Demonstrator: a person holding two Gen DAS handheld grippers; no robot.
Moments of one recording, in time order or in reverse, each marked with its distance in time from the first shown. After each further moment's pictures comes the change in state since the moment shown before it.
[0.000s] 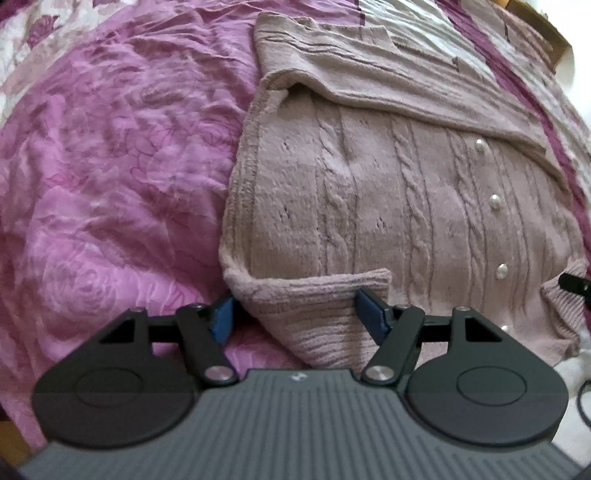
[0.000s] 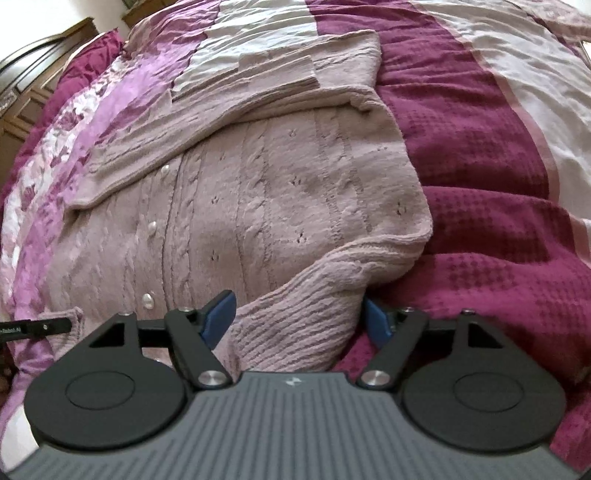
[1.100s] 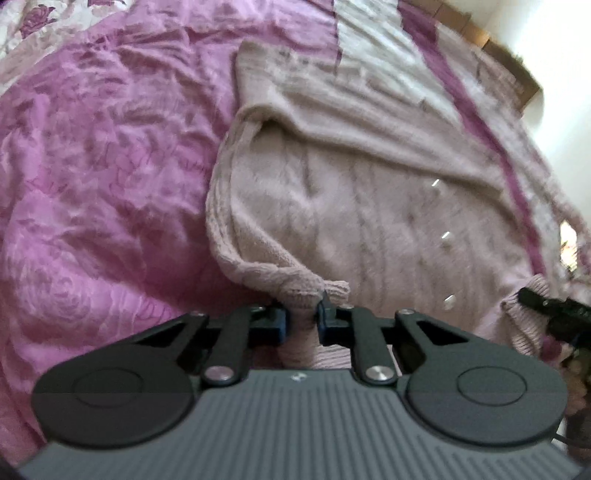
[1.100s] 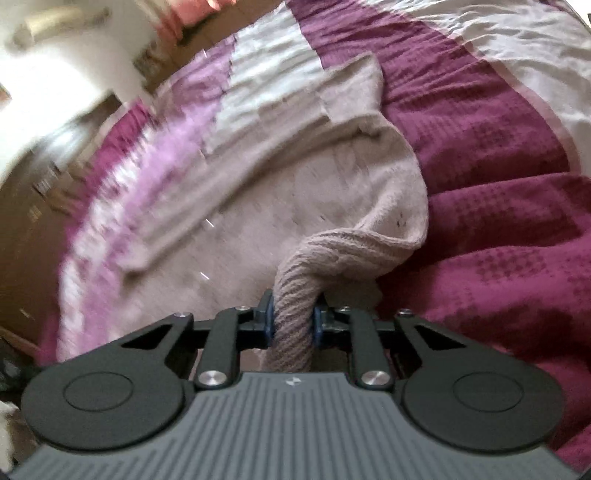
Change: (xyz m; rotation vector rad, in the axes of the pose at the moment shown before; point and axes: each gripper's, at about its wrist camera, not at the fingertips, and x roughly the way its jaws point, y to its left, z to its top) left arm -0.023 0.011 0.004 -0.098 -0.106 -0.197; right arm -0.014 -0.024 -0.005 0.209 -0.159 0.249
